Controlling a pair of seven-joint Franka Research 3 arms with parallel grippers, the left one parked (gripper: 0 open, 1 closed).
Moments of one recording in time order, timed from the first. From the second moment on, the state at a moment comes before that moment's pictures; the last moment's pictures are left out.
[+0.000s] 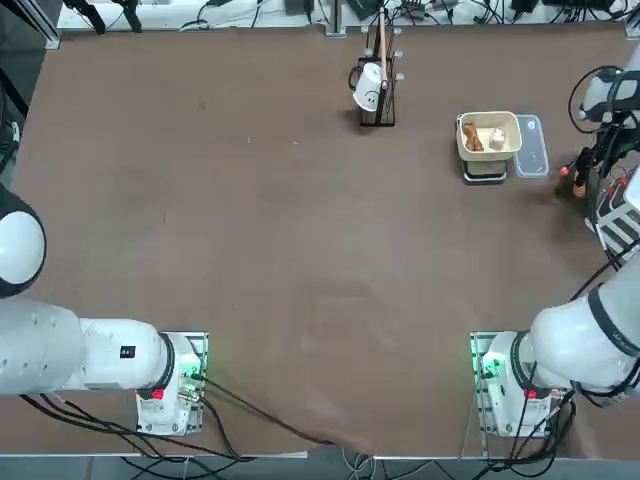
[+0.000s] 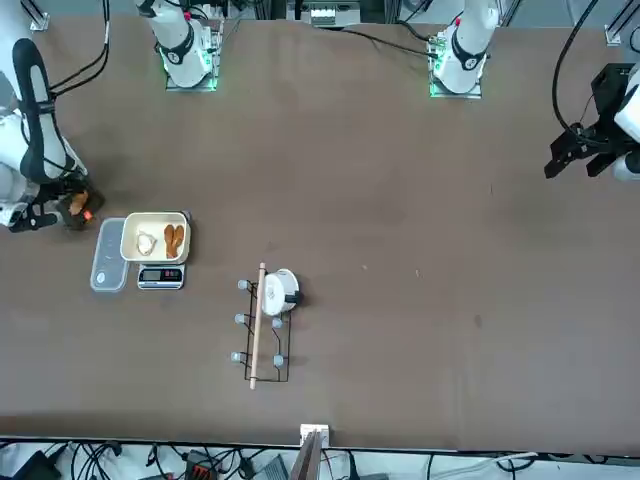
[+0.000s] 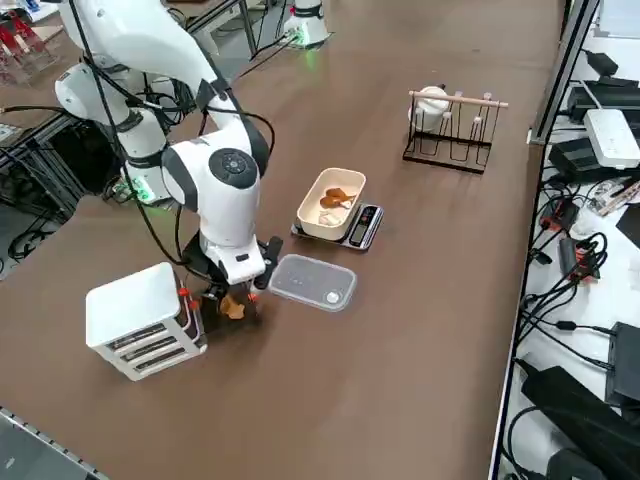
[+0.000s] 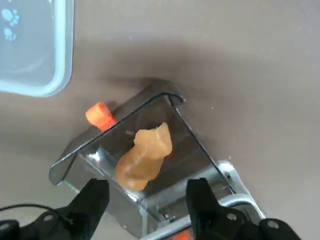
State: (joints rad) arm -0.18 0.43 -0.35 -2.04 -0.17 2.24 -0.59
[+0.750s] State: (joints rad) arm -0.19 0.48 -0.35 -2.04 -0.10 2.31 -0.59
